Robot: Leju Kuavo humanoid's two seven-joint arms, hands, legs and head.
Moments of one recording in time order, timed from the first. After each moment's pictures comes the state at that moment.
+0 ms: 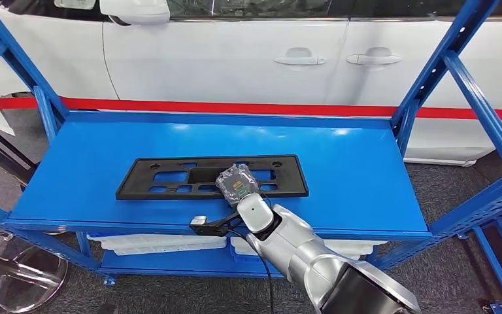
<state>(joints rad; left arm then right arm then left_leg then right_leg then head) -0.07 0.03 0.55 -0.20 -0.44 -0.02 -0.10 -0.86 0.35 0.89 -0.37 1.23 -0.23 0.26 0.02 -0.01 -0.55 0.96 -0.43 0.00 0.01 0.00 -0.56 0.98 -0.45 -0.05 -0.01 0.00</state>
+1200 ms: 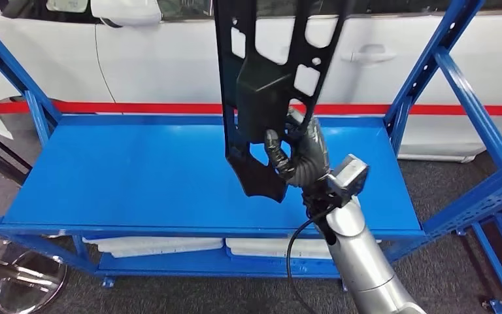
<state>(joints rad) -0.02 0.03 0.71 -0.20 -0.35 -0.20 -0.43 -0.48 0.06 0.41 -1.57 -0.19 0.10 -0.49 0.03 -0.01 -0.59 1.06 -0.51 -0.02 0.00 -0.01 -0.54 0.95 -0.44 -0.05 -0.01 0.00</state>
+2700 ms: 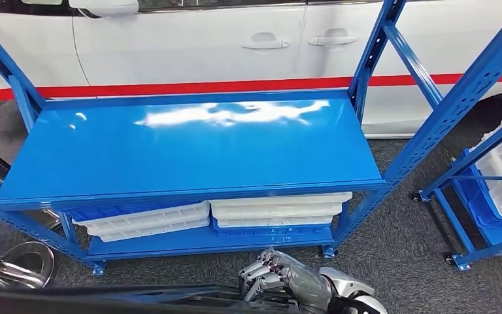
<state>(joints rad) -0.04 0.03 0.77 -0.20 -0.44 -0.11 -0.40 -0.11 -0.21 0.65 -1.95 -0.06 0.37 -0.61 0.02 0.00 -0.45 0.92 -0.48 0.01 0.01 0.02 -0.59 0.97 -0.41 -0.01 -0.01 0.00</state>
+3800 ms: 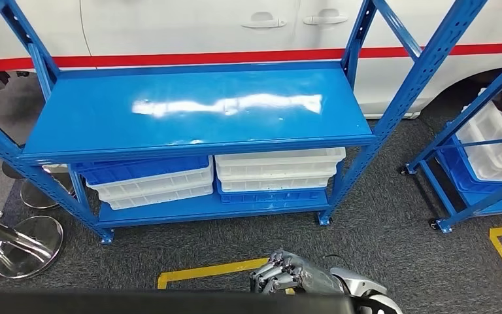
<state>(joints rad) -0.02 -0.02 0.83 -0.20 -0.44 -0.03 0.21 -0.11 -0.28 0.63 -1.99 -0.14 0.40 -0.58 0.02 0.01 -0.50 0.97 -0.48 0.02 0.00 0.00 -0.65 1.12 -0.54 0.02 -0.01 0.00</state>
